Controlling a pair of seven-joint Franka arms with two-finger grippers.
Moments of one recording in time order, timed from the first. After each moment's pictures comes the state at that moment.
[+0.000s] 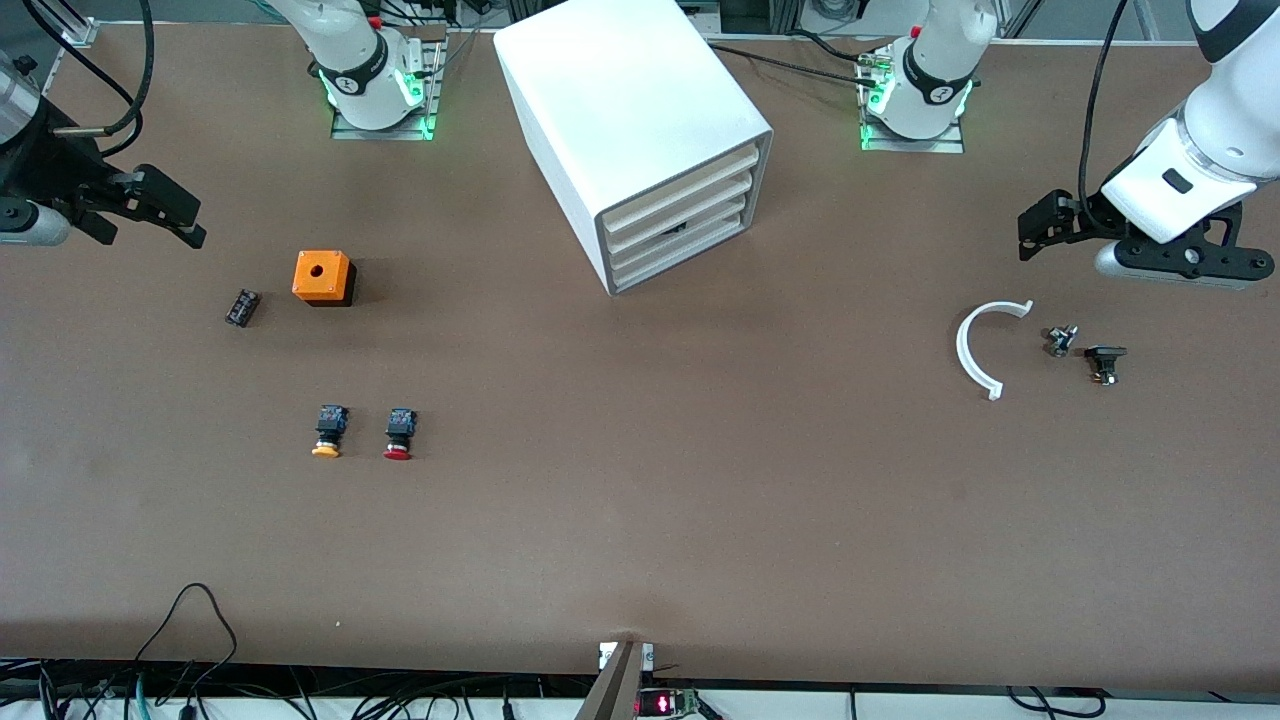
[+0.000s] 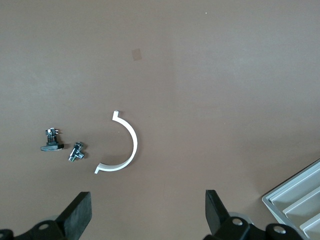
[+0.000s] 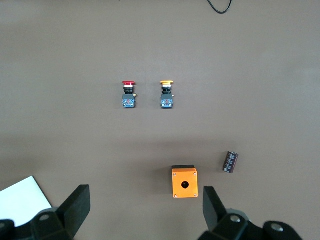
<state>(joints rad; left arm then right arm) -0.06 -0.03 -0.05 -1.71 0.00 1.65 0.00 -0.09 -0.04 0.17 -1.61 0.01 1.64 0.12</state>
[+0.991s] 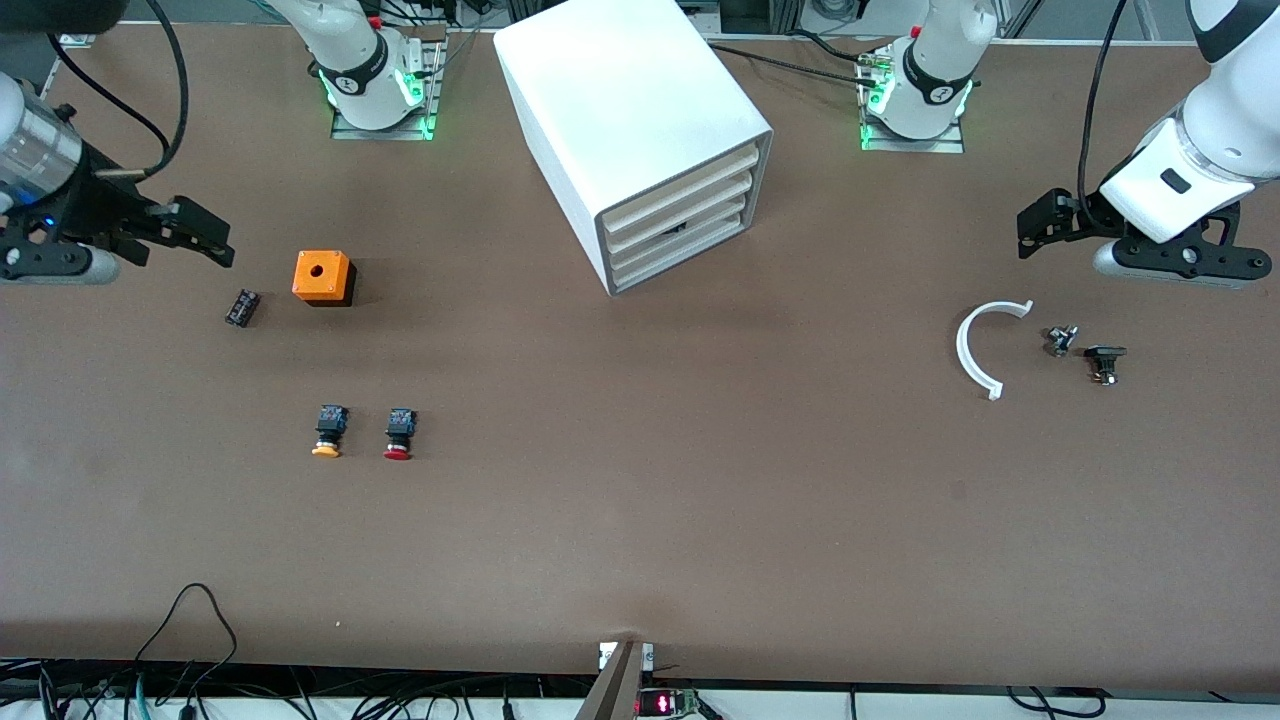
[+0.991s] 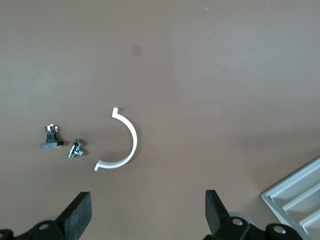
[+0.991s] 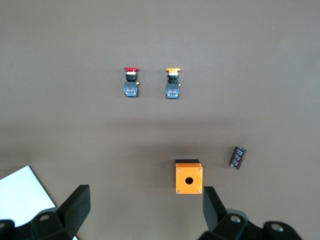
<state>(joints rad) -0.06 -0.03 -0.05 -1.71 0.00 1.60 0.00 -0.08 0.06 0.18 -1.59 0.01 1.62 0.11</state>
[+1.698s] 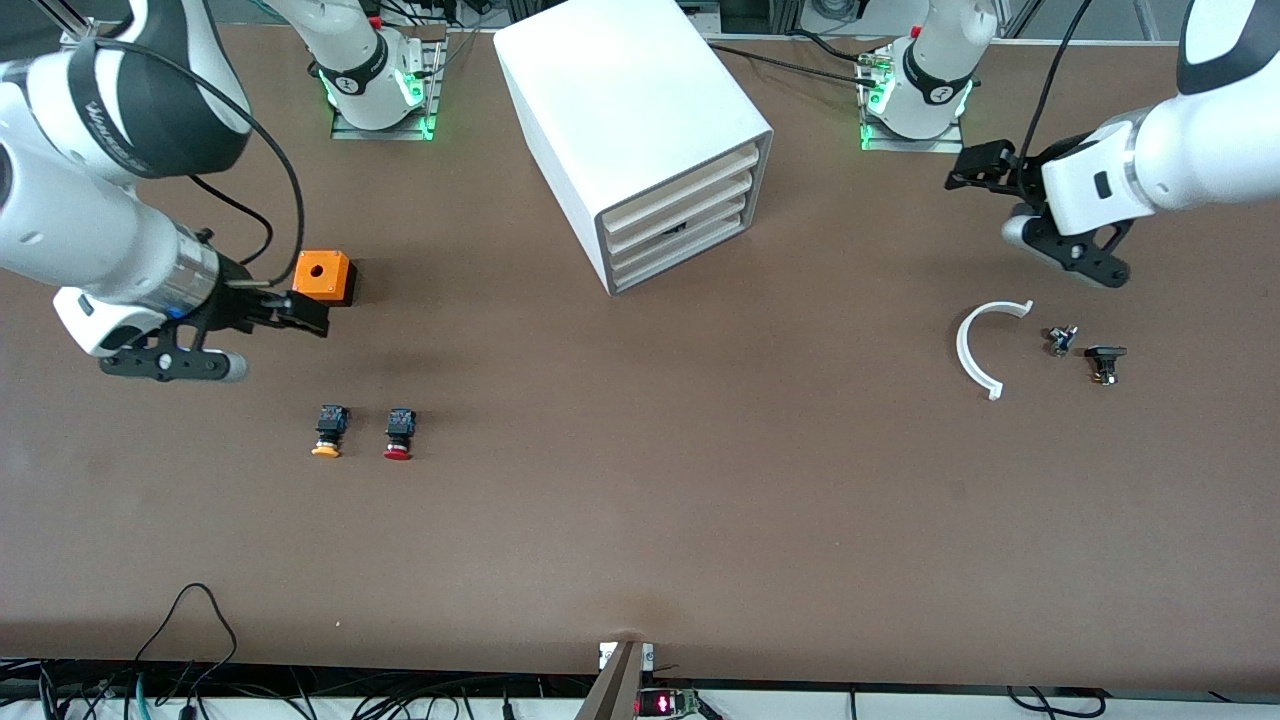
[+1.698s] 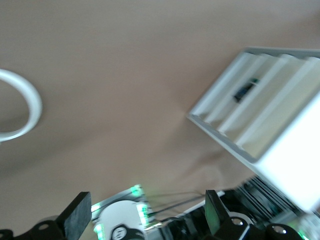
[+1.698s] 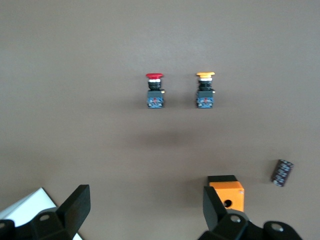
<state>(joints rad) -0.05 0.08 -0.05 -1.64 -0.35 1.30 0.24 0.03 0.28 0.18 -1.51 0.01 1.72 0.29</state>
